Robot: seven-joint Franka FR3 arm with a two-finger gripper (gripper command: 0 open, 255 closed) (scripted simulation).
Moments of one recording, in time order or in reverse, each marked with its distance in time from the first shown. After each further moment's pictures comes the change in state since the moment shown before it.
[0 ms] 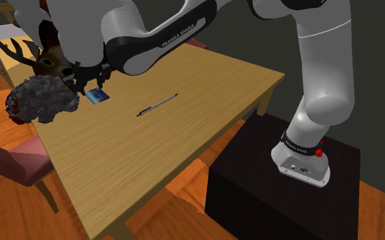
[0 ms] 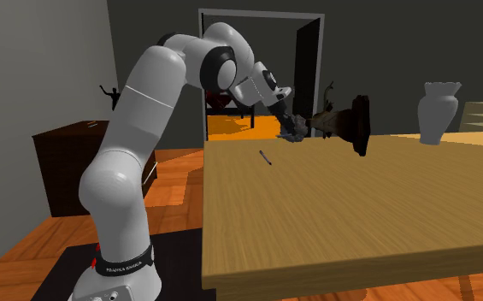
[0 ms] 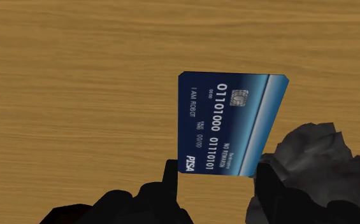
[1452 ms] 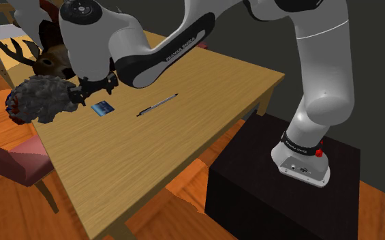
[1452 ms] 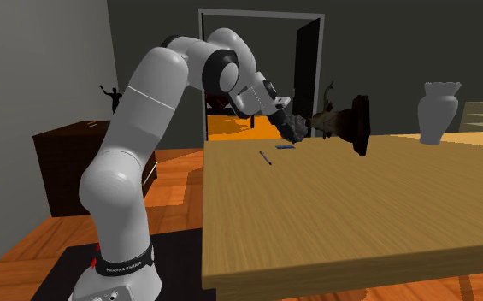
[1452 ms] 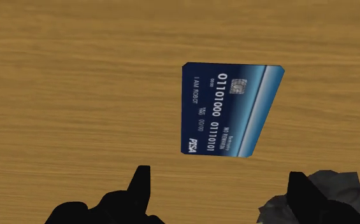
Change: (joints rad) arm 0.005 0.022 -0.025 -0.060 -0.051 0.061 0.064
